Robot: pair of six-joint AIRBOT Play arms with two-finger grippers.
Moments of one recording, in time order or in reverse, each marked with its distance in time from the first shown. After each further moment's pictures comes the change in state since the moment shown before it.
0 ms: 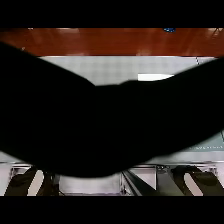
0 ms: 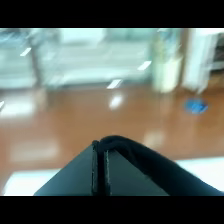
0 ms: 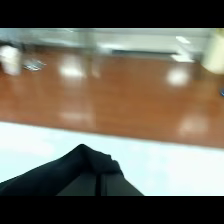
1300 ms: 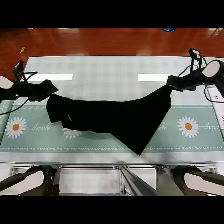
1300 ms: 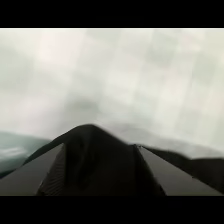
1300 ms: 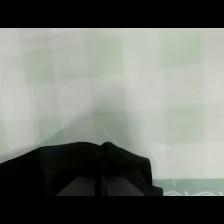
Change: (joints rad) left arm -0.054 -0.681 -0.735 -0.151 0.292 -0.118; right arm 0.000 -0.753 -0.686 0.022 -0.533 0.039
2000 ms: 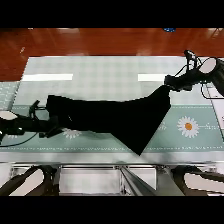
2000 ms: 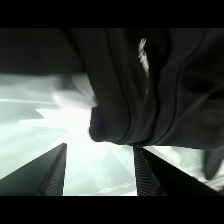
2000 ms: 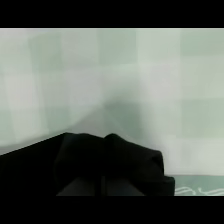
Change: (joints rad) left arm 0.118 0.185 -0.515 -0.249 -0.220 0.227; right arm 0.000 -0.049 0.039 0.042 0.069 -0.029
